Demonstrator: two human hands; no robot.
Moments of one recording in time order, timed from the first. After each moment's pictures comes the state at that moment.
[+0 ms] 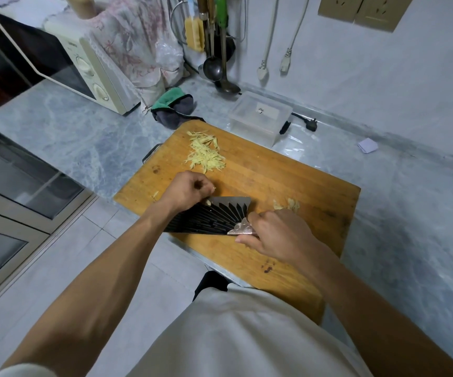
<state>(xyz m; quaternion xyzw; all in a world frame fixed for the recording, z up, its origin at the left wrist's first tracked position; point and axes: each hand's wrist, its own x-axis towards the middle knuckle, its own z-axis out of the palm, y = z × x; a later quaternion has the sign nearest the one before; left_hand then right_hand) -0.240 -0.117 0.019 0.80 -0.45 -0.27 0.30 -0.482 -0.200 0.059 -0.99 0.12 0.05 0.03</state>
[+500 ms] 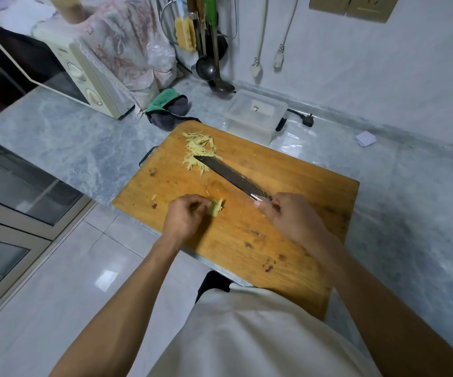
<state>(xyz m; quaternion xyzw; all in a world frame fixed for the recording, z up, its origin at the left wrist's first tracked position) -0.278 -0.084 -0.011 0.83 -0.36 -0.22 0.37 -0.489 -0.230 0.040 -0.88 0.38 -0.04 0.30</state>
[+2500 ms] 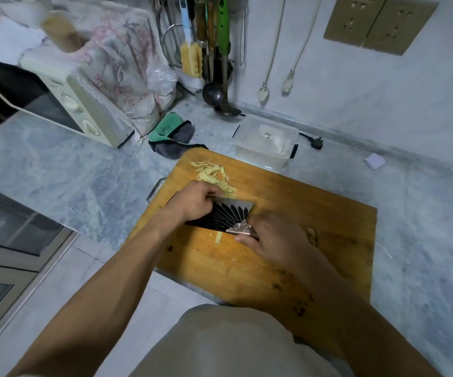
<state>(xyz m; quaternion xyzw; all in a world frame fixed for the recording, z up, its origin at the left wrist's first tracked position) -0.153 -0.169 0.042 0.75 -0.58 -0.27 0.15 -0.383 -0.222 0.061 -0.96 0.25 0.05 0.12</state>
